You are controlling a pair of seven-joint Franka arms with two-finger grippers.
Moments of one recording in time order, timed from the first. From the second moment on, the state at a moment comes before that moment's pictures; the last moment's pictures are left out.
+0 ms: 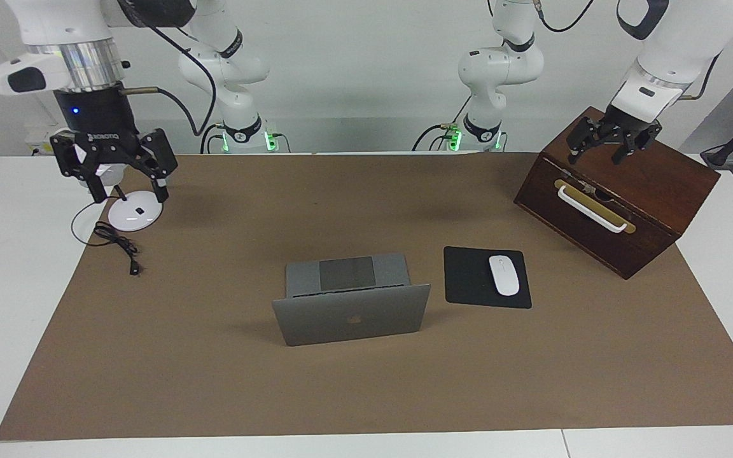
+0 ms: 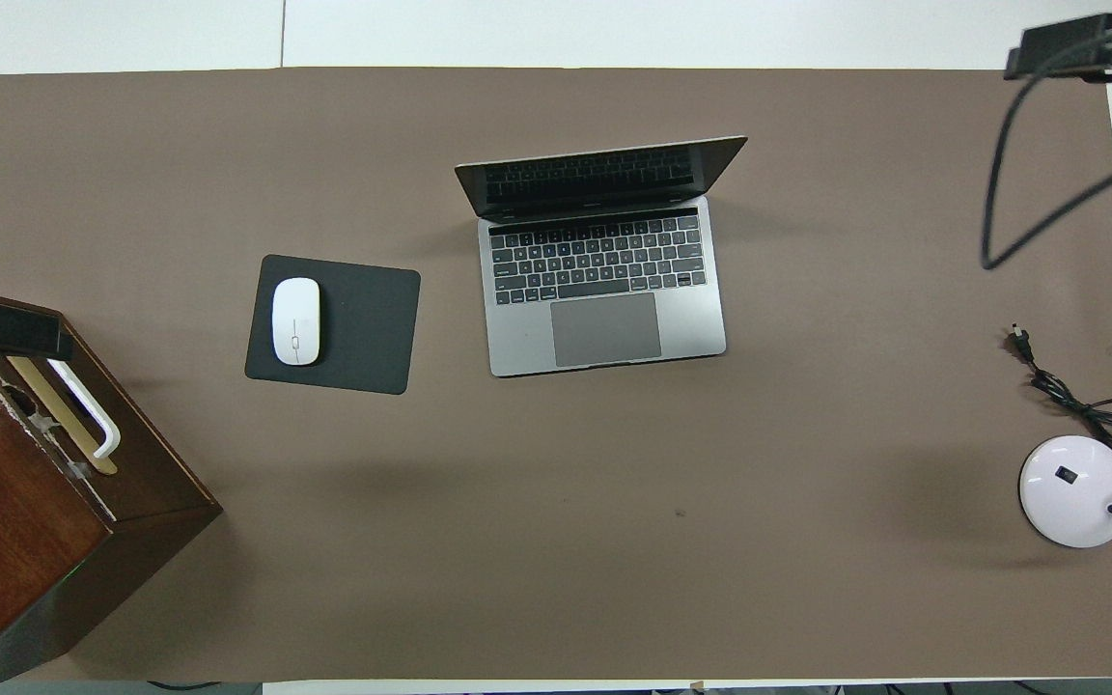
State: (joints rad) left arm 0.04 -0.12 -0.04 -1.71 -0.04 1.57 0.05; right arm 0.09 0.18 -0.02 -1.29 -0.01 1.92 0.16
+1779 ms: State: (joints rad) left arm -0.24 -0.29 -0.06 -2.23 -0.04 2.21 -0.12; right arm 0.33 0.34 -0.02 -1.27 -0.23 2.11 0.72
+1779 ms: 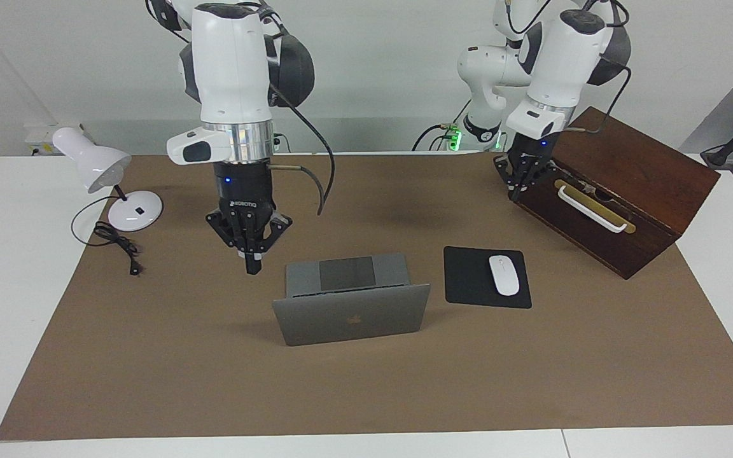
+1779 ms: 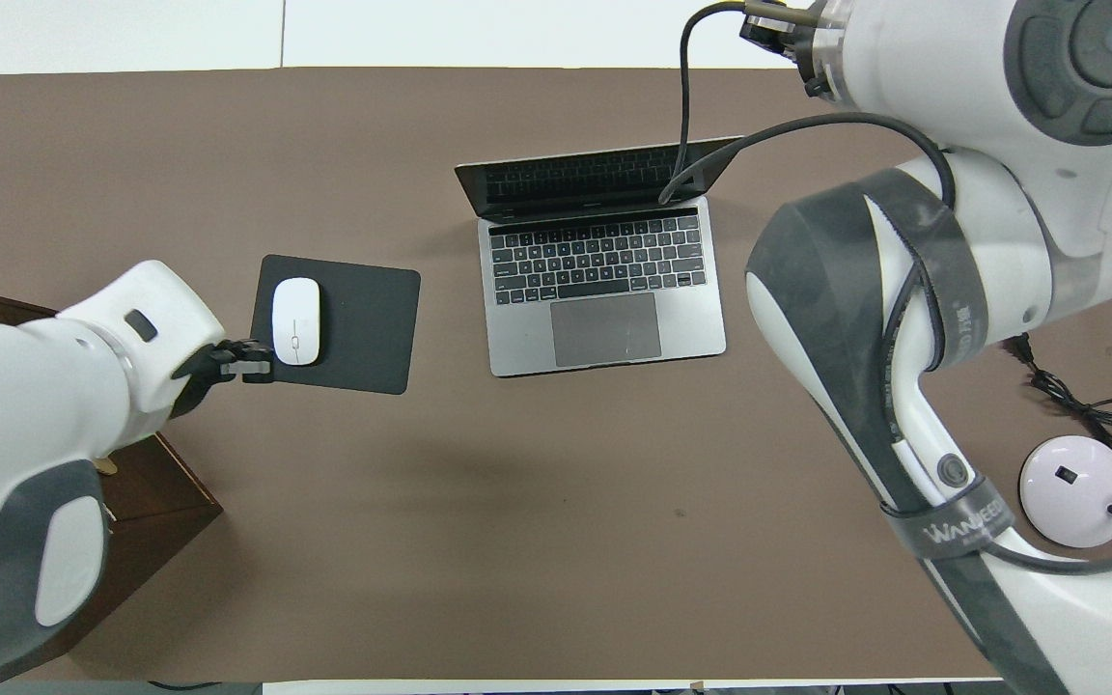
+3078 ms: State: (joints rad) left arm -0.57 0.00 -0.06 -2.58 -0.04 3.23 -0.22; right arm 0.41 0.48 -0.02 -1.25 -0.44 2.21 0.87
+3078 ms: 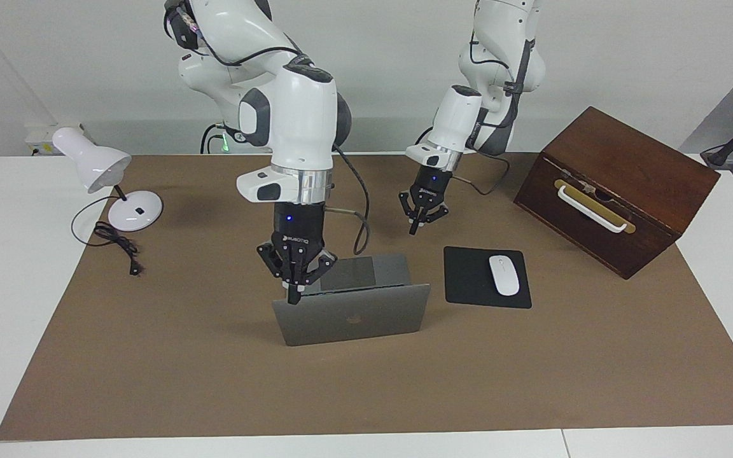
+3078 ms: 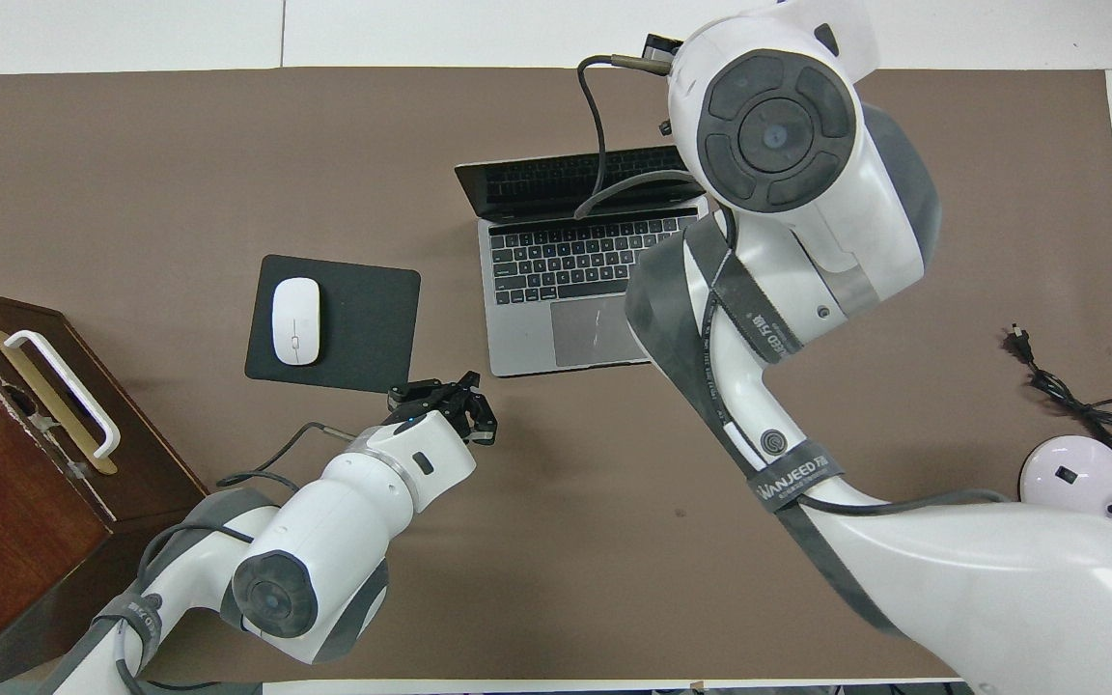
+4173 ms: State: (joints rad) left arm -0.58 0.24 -0.06 -2.51 -0.04 3.48 -0.15; right arm 0.45 0.67 -0.03 -1.04 -0.45 2.30 0.82
